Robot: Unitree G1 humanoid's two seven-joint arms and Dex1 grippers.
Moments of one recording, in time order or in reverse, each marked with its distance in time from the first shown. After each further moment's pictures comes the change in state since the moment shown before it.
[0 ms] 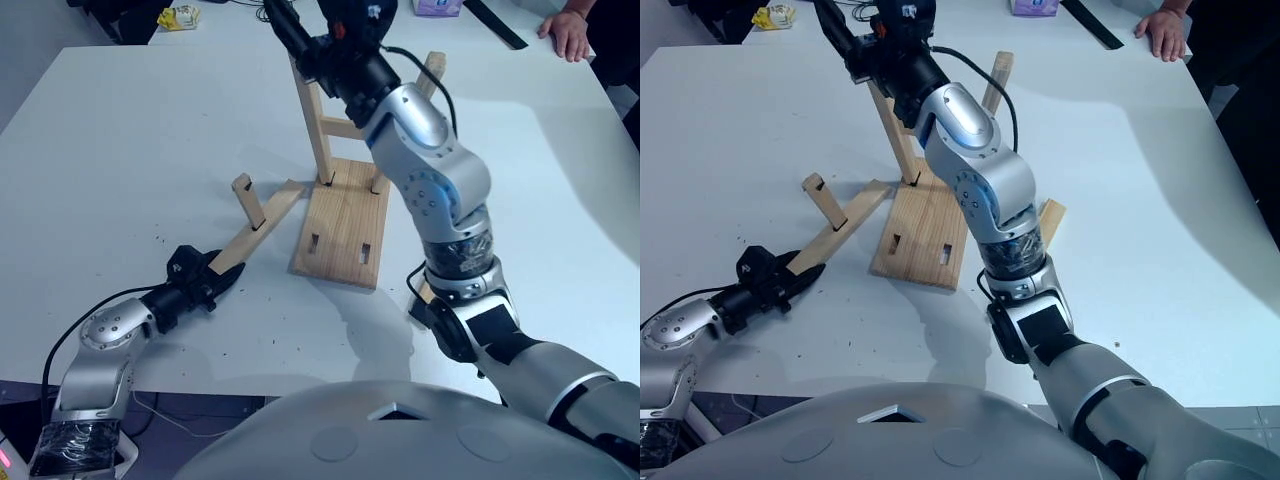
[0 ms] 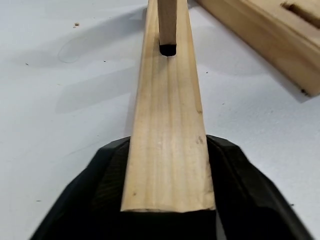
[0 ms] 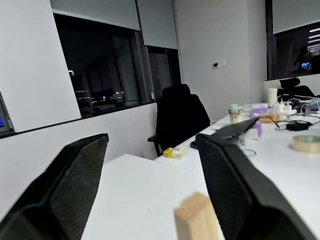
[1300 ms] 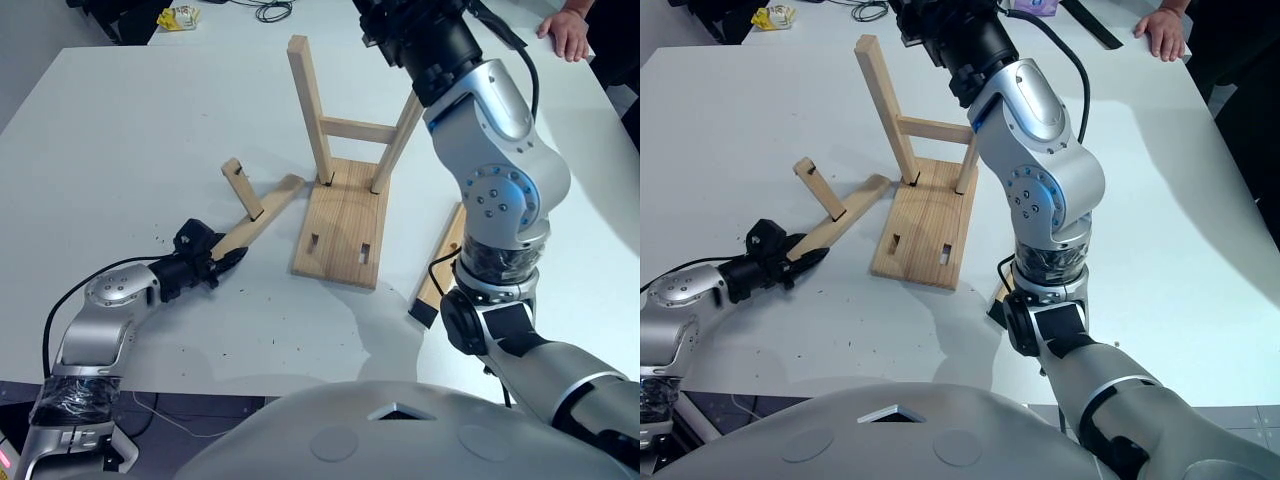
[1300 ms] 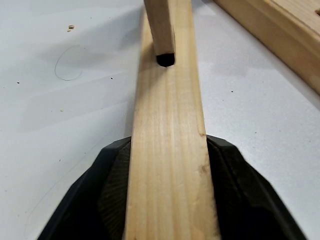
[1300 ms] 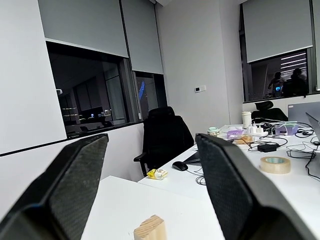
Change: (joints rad) left arm -0.198 0.077 -0.069 0.045 0.028 0.196 -0.017; right arm 0.009 -0.084 -0.160 -0.177 0.023 0.108 -0.003
